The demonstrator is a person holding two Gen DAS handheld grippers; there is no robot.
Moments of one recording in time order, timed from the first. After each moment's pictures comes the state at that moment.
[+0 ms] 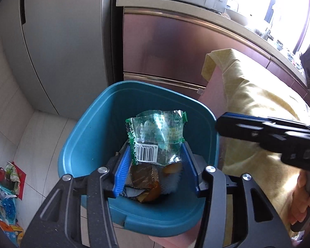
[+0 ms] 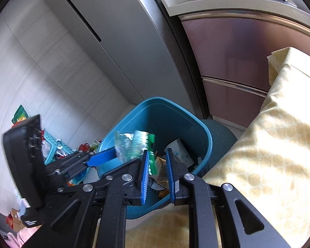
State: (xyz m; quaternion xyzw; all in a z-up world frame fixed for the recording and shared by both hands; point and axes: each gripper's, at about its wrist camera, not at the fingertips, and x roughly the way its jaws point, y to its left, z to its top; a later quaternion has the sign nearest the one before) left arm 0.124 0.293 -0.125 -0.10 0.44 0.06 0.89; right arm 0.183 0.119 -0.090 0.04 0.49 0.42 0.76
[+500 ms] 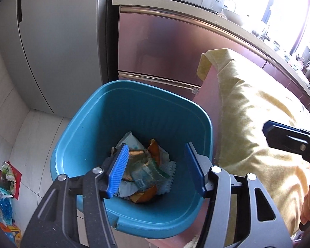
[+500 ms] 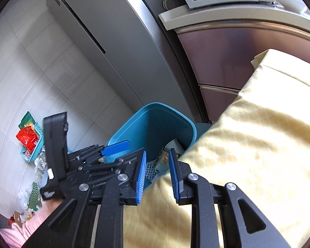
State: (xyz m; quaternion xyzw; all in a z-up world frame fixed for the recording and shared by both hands) left arm 0.126 0.286 -0.123 -0.11 0.44 0.04 0.89; right arm 0.160 0.056 -0.071 0.06 0.46 0.43 0.77
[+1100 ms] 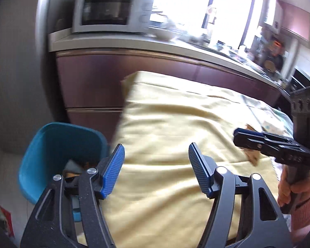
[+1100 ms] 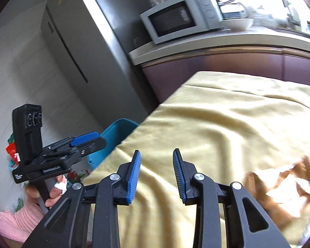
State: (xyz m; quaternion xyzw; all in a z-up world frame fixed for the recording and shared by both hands) left arm 0.091 0.144 -0.042 -0.05 0.35 -0.12 0.93; right arm 0.105 -0.125 -0.041 0.09 0.39 0.32 0.86
